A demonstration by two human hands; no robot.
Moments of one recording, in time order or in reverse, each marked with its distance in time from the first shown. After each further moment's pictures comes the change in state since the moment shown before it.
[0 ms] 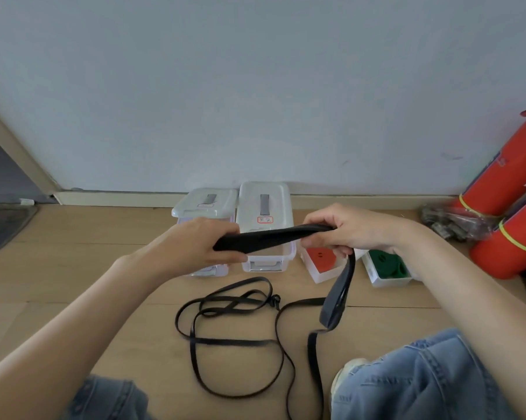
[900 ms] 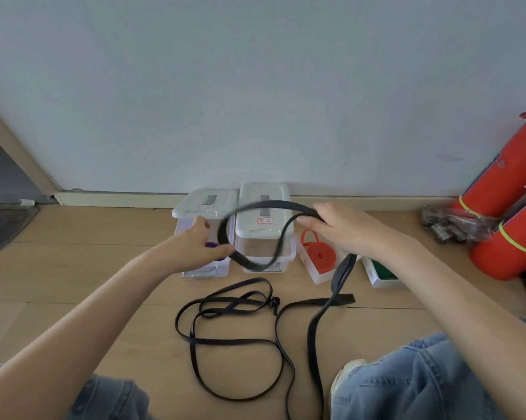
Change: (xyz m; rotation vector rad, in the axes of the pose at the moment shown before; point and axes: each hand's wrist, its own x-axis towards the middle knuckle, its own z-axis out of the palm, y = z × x) left_hand 0.006 -0.012 0.012 -0.322 -0.039 -0.441; right_hand 0.016 0.007 0.013 -0.539 0.381 0.089
